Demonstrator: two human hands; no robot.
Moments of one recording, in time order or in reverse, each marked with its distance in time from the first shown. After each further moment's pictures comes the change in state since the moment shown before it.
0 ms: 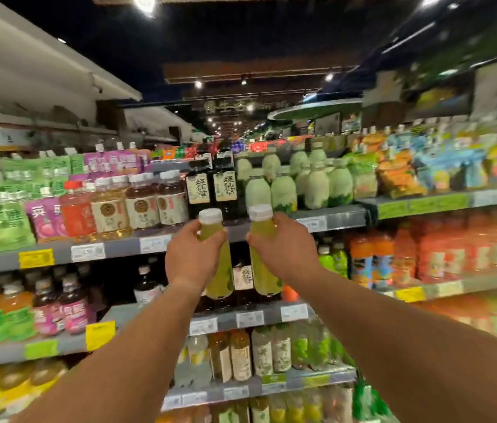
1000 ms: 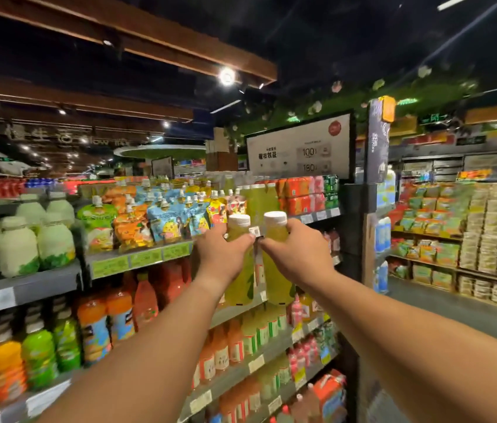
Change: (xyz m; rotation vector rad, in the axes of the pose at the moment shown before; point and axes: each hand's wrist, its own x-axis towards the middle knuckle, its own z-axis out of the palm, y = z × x) left_hand -0.265 0.389 0.393 -0.376 -0.502 0.287; right_hand -0.025 0.285 -0.509 -0.518 0.394 0.289
